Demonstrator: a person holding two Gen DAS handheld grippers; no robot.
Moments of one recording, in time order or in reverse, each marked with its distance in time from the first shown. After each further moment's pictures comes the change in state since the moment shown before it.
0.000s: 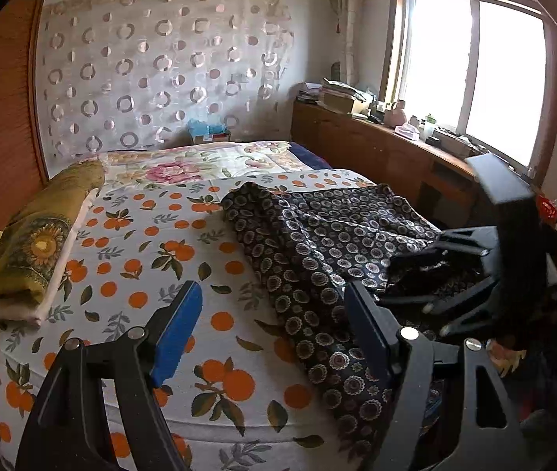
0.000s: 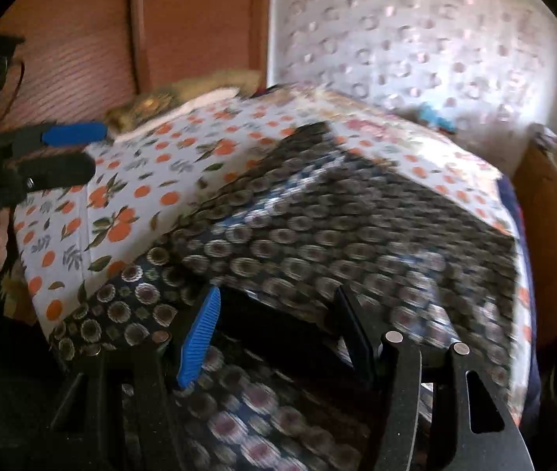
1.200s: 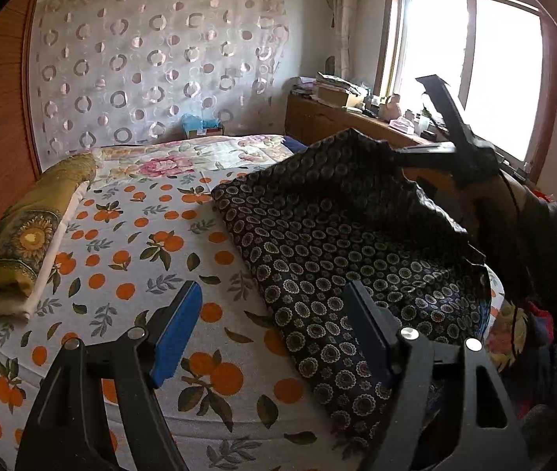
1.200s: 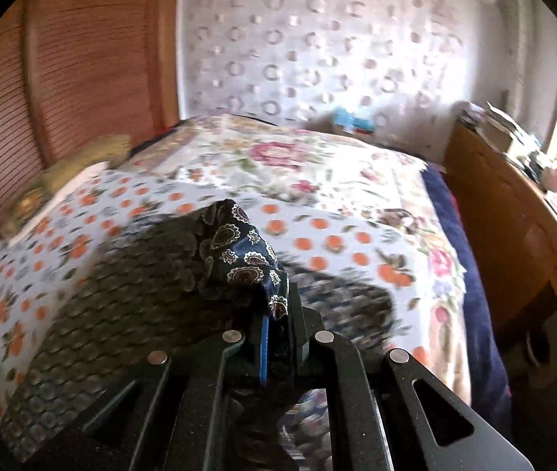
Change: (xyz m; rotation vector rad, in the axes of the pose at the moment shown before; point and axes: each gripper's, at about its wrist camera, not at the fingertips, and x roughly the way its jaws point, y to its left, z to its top) left arm 0.005 -0.011 -0.004 0.014 0.027 -0.016; right arm 0.010 -0.148 0.056 0.270 -0.097 -0.283
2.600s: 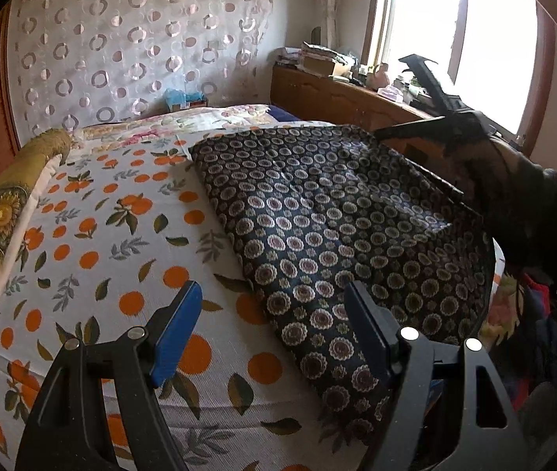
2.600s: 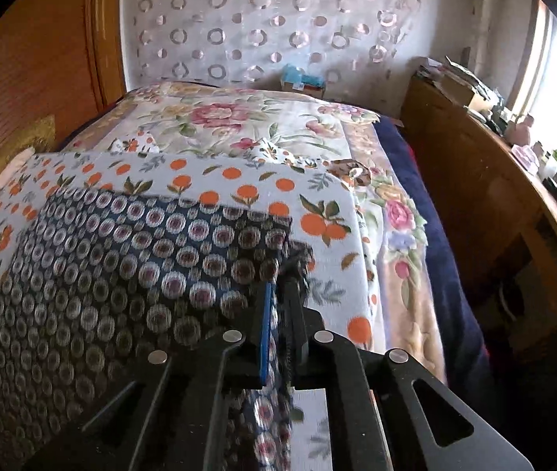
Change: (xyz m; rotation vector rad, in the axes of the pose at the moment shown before) left arm 0.027 -0.011 -0.021 0.033 0.108 -0.040; right arm 0.008 -0.019 -0.022 0.038 0.119 -0.103
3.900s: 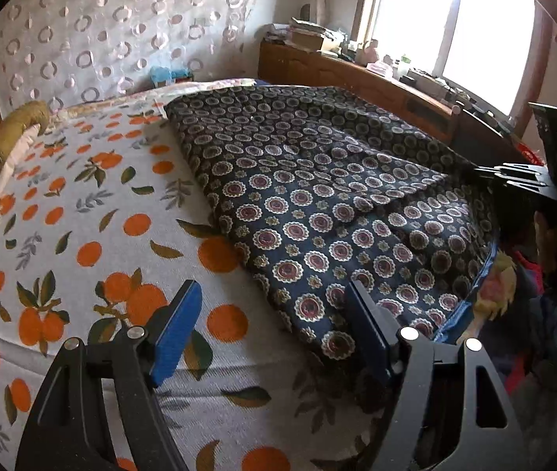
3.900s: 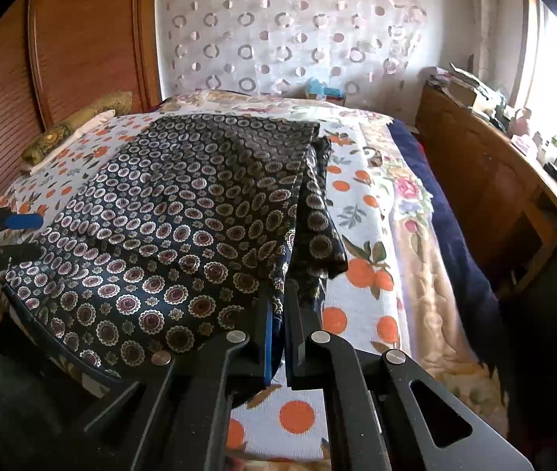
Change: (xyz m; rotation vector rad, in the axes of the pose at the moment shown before) left arm 0.013 -0.018 -0.024 0.017 0.087 -0.040; right arm -0.130 -0.004 -0.167 0.001 -0.053 0.095
